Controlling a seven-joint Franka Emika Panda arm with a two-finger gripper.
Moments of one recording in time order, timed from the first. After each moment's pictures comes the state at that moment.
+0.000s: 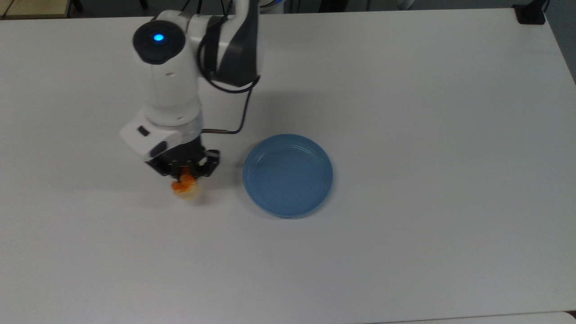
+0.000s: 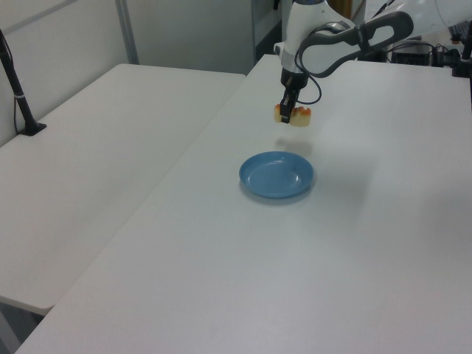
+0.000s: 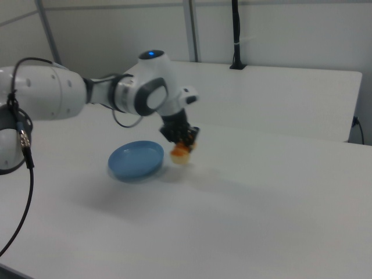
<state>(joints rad) 0.04 0.56 -0.19 -1.47 0.05 2.23 -0.18</state>
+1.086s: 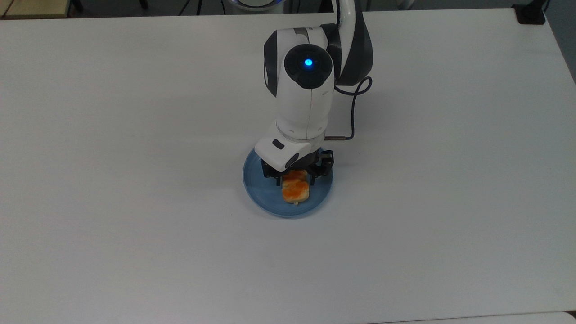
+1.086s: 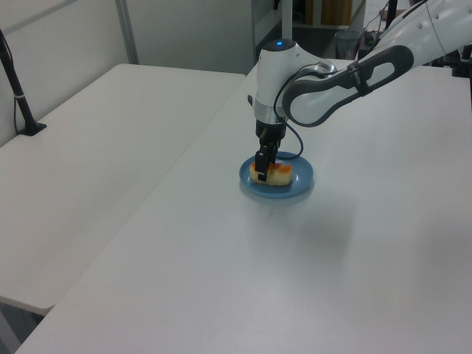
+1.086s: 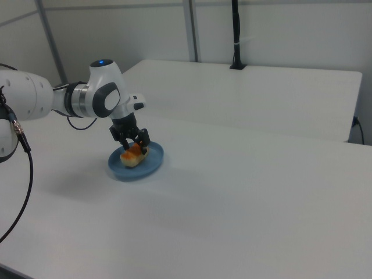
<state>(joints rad) 0.31 0.62 -0.18 -1.48 0.06 2.22 0.09</state>
